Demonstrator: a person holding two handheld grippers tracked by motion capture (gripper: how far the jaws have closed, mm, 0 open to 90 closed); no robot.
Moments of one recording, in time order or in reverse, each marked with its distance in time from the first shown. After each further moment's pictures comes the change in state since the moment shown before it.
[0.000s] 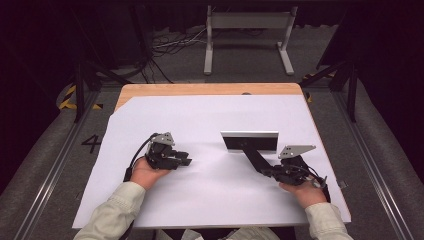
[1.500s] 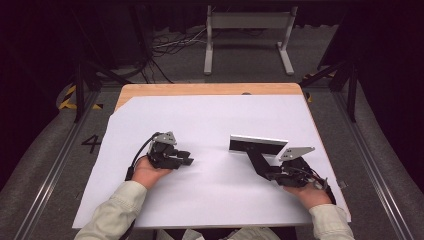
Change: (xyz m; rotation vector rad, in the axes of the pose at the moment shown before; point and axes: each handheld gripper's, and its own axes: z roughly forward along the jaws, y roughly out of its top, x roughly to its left) left arm -0.002 0.005 0.004 -0.002 -0.008 0.013; right arm -0.003 -0.007 -0.003 0.092 -0.087 -0.030
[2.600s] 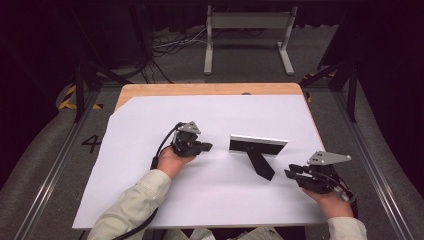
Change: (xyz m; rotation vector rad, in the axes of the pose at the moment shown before) left arm -0.005 0.055 0.051 -0.043 0.043 -0.017; right arm -0.008 -0.030 -0.053 -0.157 -0.099 0.087
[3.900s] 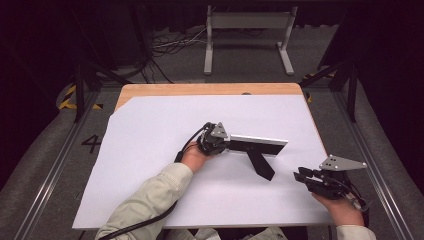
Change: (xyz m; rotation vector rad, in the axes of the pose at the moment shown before) left arm -0.013 0.023 0.068 0.034 0.045 0.272; right arm -0.001 -0.012 -0.025 -0.037 -0.039 0.040
